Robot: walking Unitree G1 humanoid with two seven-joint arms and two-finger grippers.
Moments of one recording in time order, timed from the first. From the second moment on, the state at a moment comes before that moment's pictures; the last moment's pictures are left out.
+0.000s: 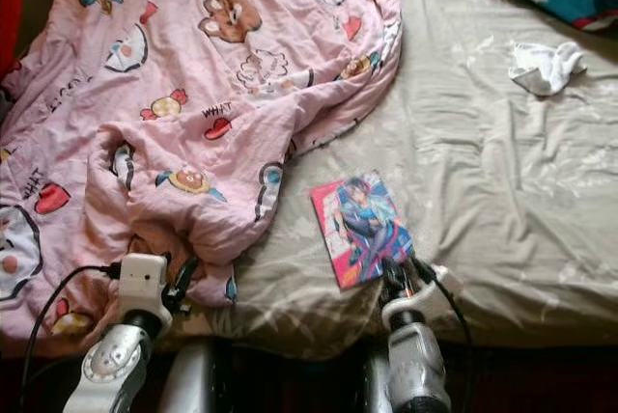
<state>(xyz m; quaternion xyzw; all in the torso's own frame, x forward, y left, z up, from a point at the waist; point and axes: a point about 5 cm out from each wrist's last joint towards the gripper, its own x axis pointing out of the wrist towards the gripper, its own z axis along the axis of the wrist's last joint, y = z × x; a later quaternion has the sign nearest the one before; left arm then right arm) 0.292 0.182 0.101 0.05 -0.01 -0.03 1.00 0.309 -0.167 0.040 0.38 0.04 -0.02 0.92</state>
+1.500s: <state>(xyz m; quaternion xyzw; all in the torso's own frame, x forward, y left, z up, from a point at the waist) 0.298 0.180 0.091 0.05 -0.02 -0.03 1.00 0.294 -0.173 0.025 0.43 0.11 -0.10 0.89</state>
